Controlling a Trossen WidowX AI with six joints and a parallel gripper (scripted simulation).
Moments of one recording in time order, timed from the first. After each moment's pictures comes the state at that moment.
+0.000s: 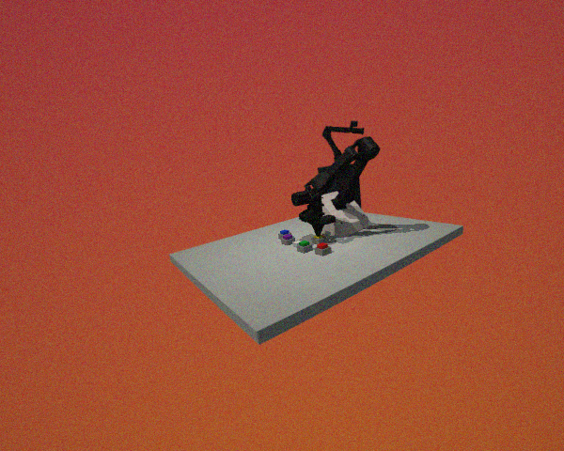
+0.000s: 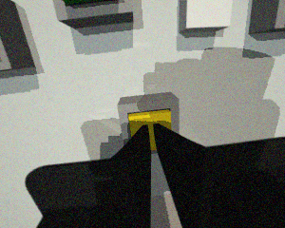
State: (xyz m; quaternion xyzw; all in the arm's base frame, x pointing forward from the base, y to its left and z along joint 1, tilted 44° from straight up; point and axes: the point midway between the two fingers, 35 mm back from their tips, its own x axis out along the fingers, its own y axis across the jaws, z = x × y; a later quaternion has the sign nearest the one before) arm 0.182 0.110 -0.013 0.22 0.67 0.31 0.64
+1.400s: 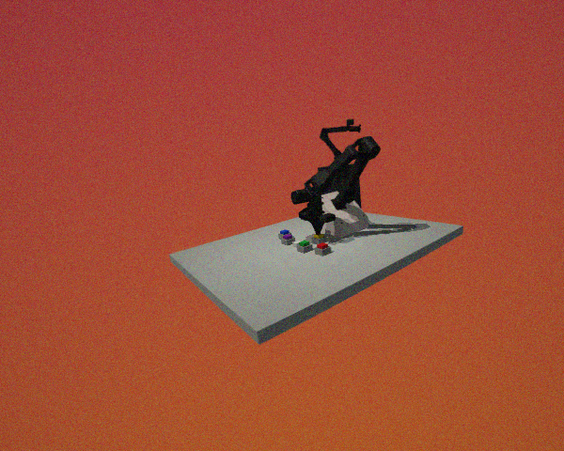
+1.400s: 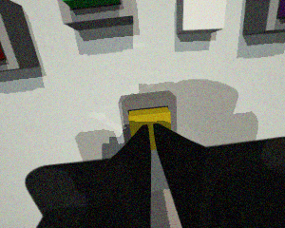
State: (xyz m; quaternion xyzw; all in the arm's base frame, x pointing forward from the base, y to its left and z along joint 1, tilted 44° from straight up) arm 0.184 0.105 -0.008 0.22 0.67 0.31 0.64
